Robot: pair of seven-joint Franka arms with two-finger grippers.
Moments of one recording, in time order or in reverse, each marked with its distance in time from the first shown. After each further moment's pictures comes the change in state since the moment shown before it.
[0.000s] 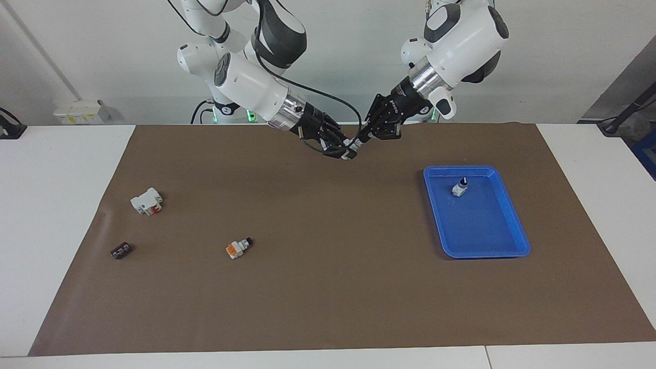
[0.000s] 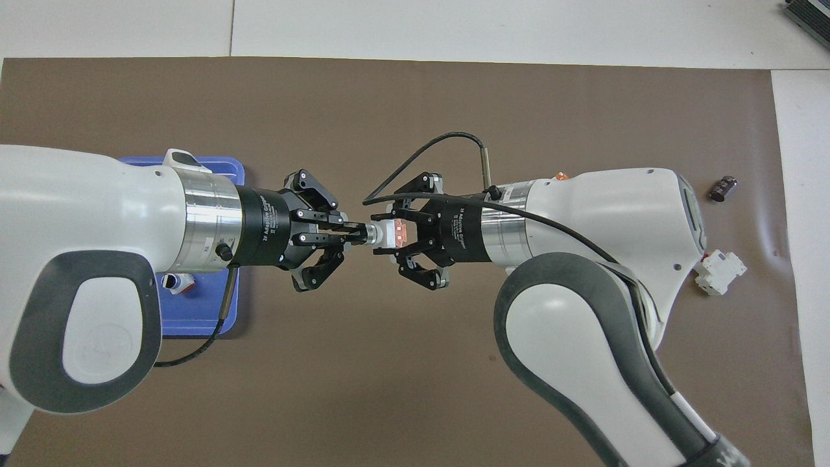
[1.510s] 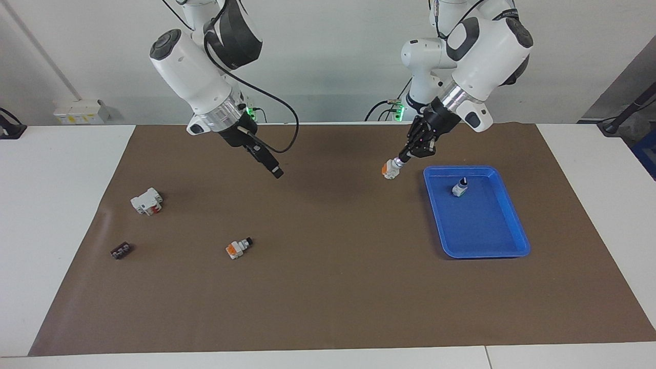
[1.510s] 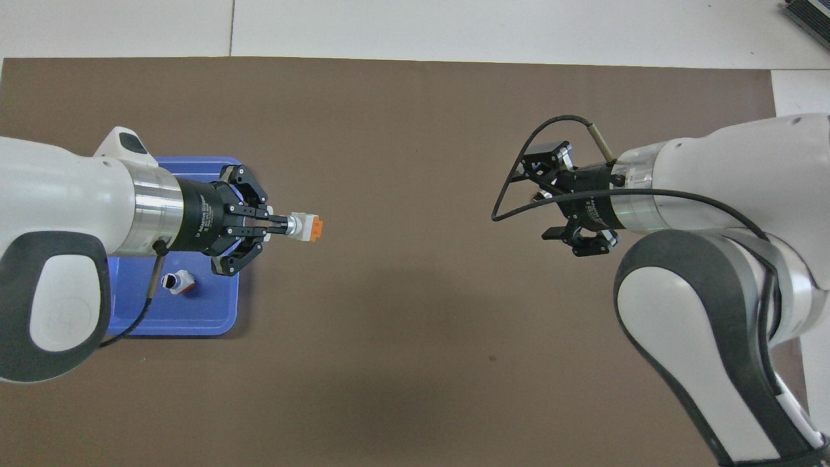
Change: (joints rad) left arm 0.144 -0.005 0.009 -0.052 0.285 -0.069 0.408; right arm -0.231 -0.069 -0.020 0.012 -0.644 -0.200 -0.507
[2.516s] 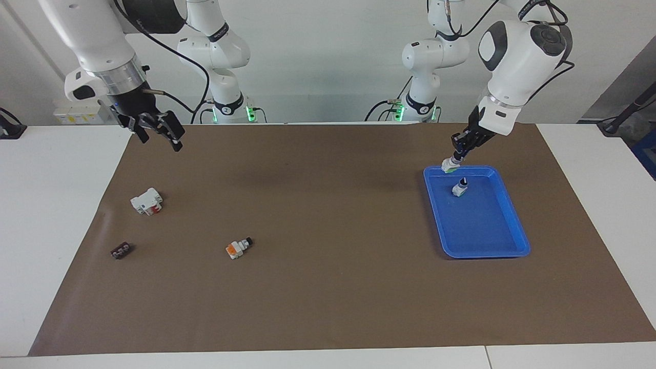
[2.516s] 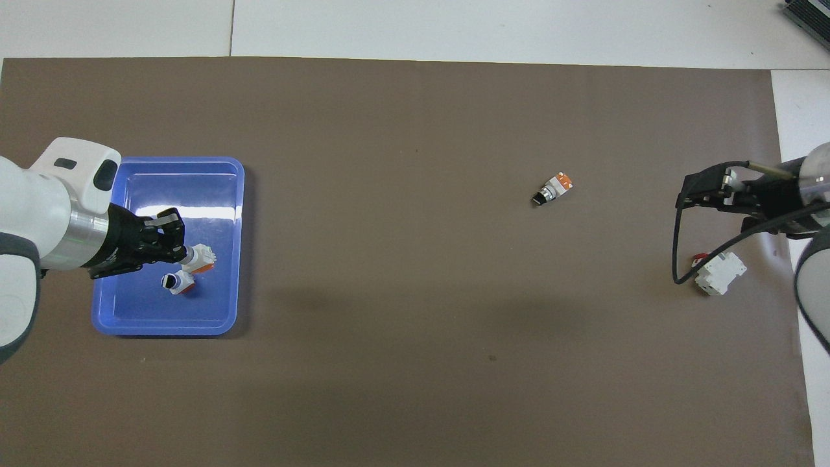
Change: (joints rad) left arm 0.143 -0.049 0.005 -0.060 0.281 -0.145 1.148; right arm -0.256 -0.073 -0.005 0.216 -0.305 -0.427 -0.575
